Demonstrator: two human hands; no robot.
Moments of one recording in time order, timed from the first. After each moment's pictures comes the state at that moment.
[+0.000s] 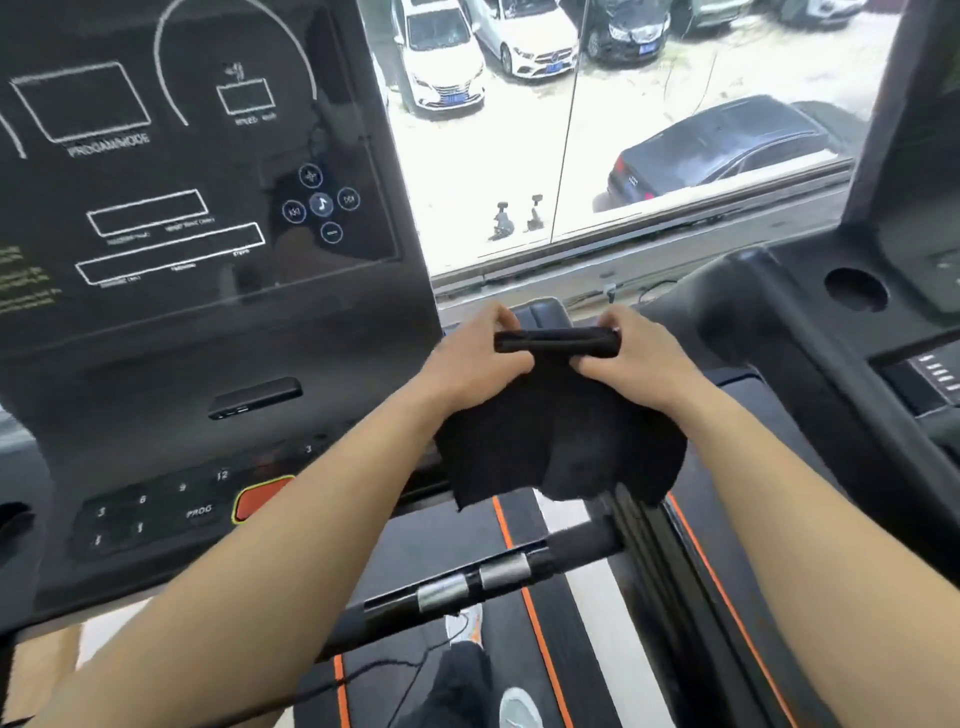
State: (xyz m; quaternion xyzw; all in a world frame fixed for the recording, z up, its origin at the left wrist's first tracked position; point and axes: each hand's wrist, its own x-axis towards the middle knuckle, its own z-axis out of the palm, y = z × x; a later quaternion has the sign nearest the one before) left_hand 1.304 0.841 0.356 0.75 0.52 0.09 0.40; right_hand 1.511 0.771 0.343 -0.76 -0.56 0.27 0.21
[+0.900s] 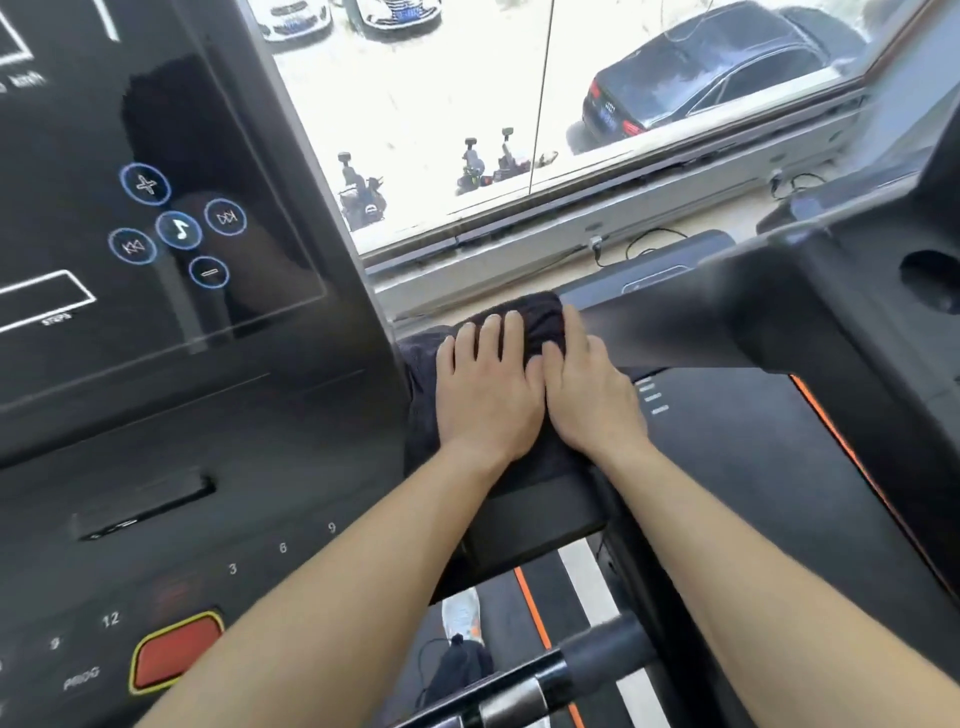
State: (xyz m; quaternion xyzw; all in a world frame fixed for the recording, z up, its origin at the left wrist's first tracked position) left_hand 1.371 0.897 0.234 0.83 0.54 0.07 0.10; right_hand 1.485 0.856 0.244 -0.82 -0.49 0.22 0.18
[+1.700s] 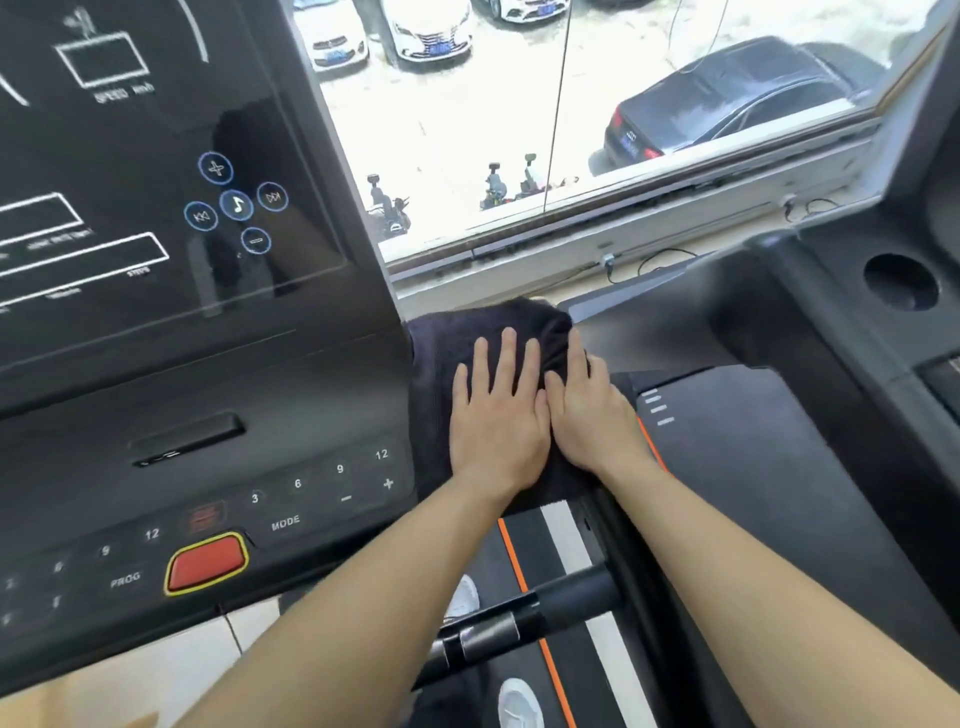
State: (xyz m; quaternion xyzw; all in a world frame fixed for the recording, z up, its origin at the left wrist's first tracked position) left_hand 1.365 0.827 0.231 0.84 0.53 0.04 0.09; right_hand 1.486 0.798 0.235 -0.81 -0.52 0.20 0.18
